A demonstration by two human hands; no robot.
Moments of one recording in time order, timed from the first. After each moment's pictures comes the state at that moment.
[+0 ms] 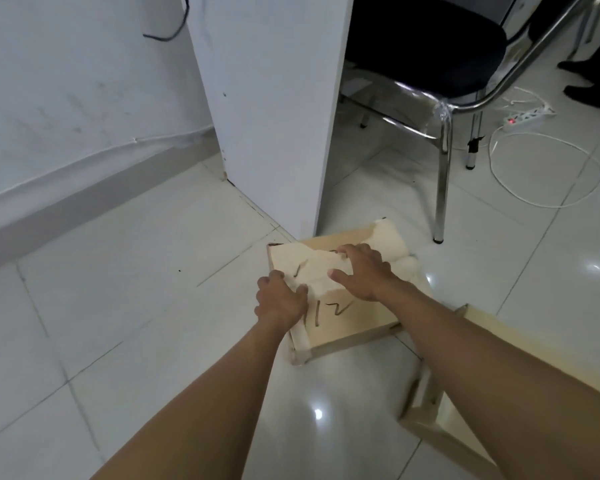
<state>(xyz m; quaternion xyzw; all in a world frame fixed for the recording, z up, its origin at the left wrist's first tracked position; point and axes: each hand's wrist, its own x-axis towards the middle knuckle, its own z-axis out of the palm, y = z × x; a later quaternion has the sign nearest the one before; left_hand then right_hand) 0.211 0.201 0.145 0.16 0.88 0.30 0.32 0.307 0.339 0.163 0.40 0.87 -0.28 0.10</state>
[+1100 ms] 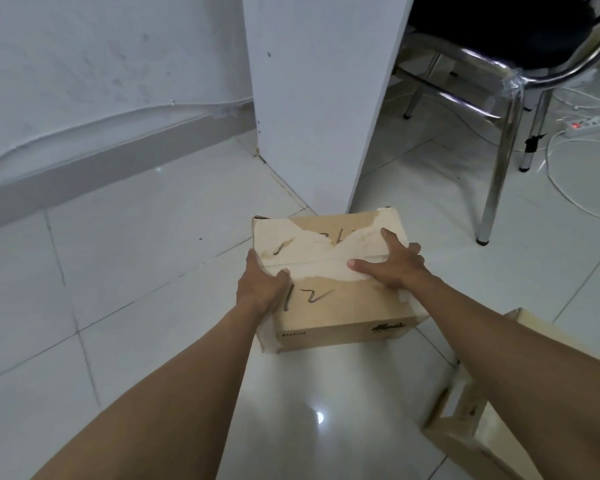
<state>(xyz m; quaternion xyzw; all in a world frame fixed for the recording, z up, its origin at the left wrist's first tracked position) 0.174 0.150 0.075 0.08 0.86 0.40 0.31 0.307 0.362 0.082 0.51 0.80 -0.31 0.10</state>
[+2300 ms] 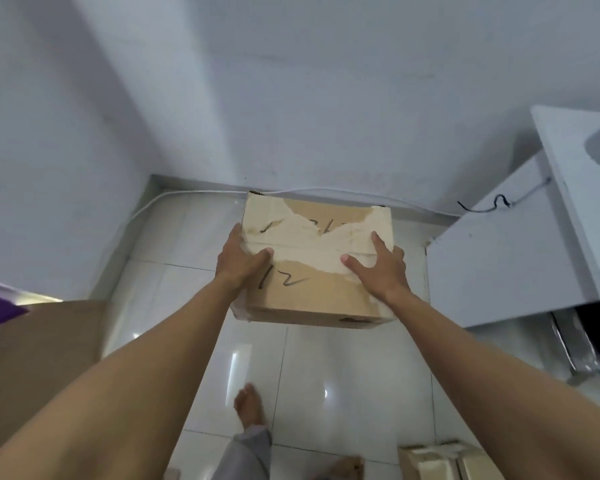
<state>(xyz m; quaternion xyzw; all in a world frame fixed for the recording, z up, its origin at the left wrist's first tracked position) 0.140 -0.233 0.650 -0.23 0.84 0.48 0.13 0.137 0.023 0.628 0.19 0.90 -0.37 0.17</state>
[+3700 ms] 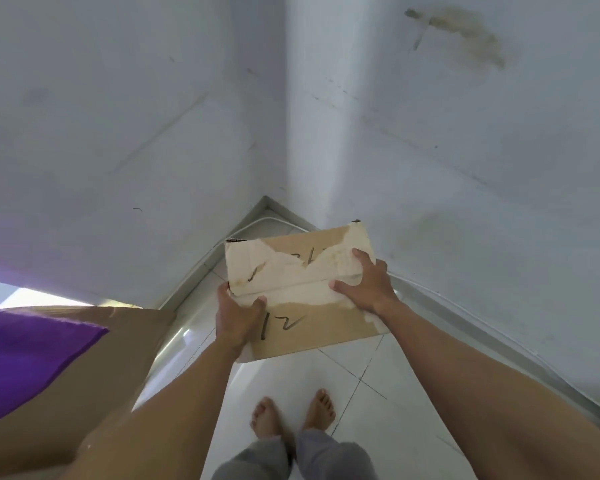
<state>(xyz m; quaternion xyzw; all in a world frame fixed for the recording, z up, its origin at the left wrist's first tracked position) -0.017 -0.509 0.584 -0.53 0.66 0.53 0.00 -0.187 -0.323 0.583 -0.06 0.91 -0.26 0.32</state>
